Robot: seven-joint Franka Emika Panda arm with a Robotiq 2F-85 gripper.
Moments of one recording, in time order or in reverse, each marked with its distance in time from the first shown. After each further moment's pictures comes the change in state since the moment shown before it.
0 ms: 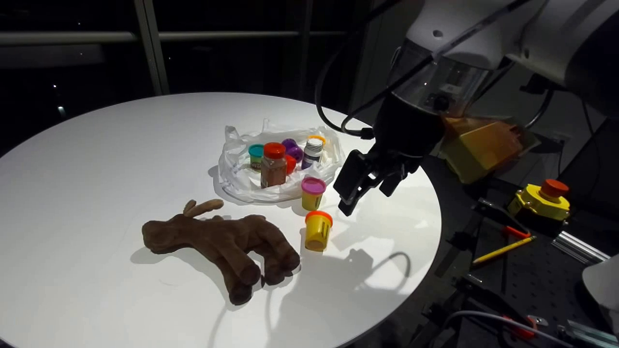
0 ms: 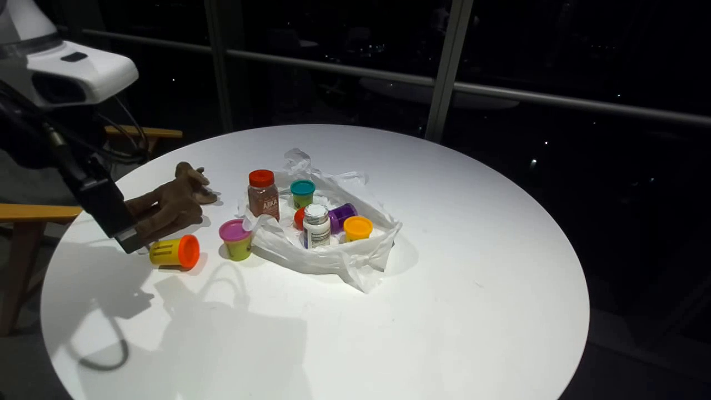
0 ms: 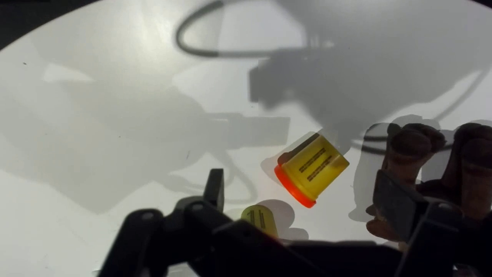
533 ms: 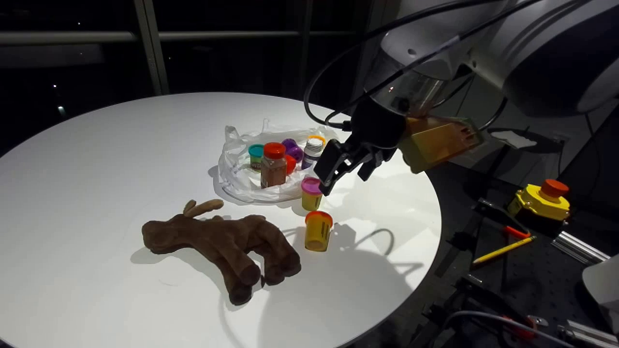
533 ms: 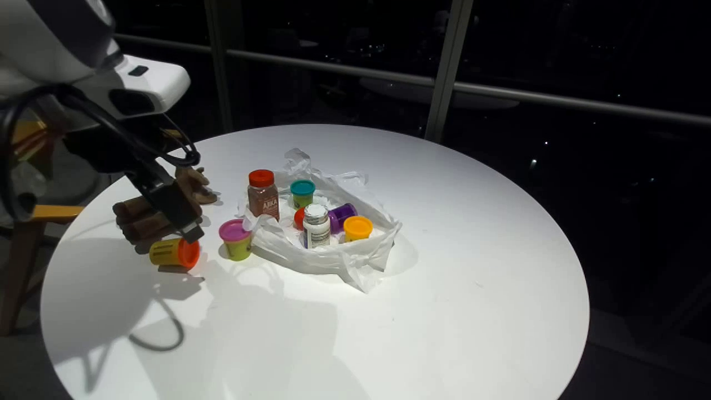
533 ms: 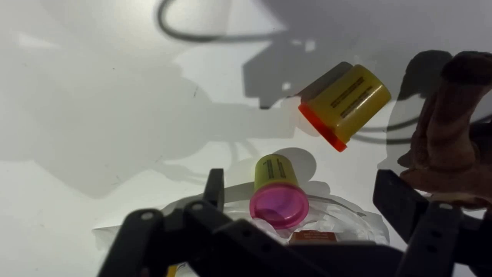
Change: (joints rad) arm -0.041 0.128 -0.106 0.118 -0.393 0.072 0.249
